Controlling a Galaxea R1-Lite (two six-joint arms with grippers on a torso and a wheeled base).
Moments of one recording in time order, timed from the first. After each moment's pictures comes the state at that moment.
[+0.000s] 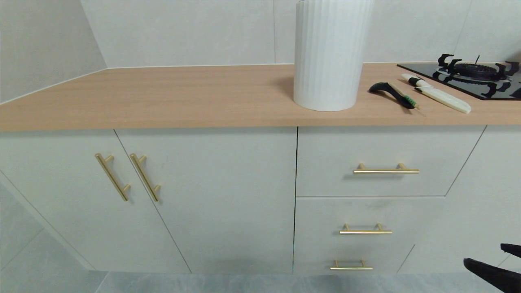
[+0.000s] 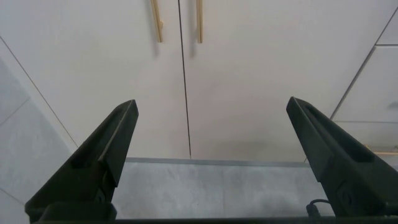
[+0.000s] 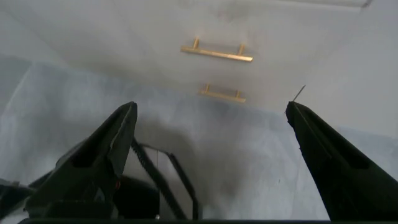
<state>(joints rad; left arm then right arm) 0.00 0.00 0.00 0.00 0.02 0.00 0.13 0.92 -0.37 -0.05 0.17 0.03</state>
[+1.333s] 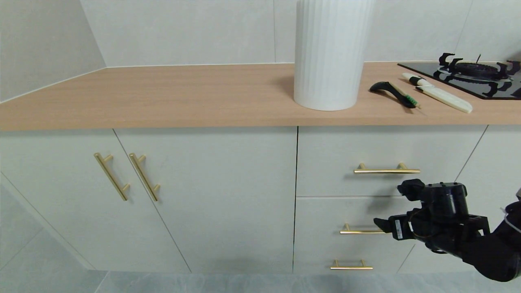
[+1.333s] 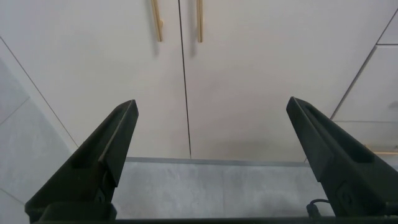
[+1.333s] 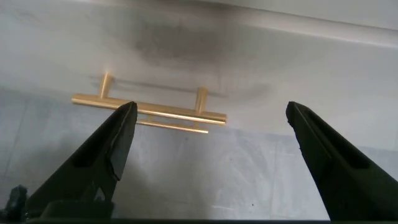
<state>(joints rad) 0.00 0.00 0.00 0.00 0.02 0.00 0.21 2.00 -0.49 -0.92 -0.12 0.01</state>
